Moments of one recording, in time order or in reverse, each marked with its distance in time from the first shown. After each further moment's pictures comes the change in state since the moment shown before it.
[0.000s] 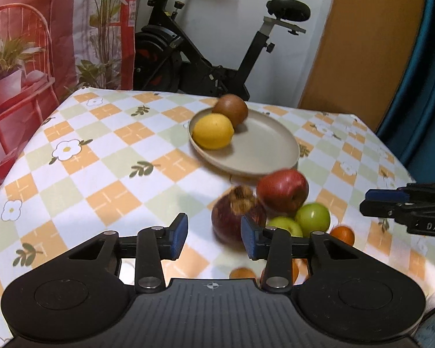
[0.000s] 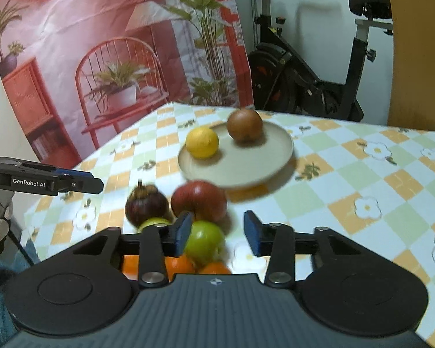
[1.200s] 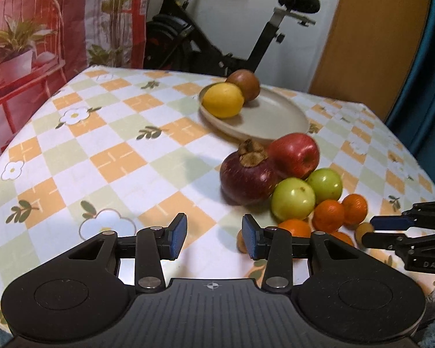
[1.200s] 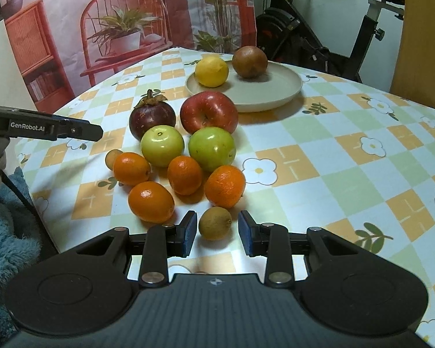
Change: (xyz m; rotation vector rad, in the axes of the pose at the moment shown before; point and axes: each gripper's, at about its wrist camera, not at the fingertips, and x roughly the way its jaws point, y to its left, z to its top) left arm 0.009 0.001 -0.033 -0.039 0.026 0.035; right arm 0.010 0.019 -0.057 -0.101 0.136 -0.042
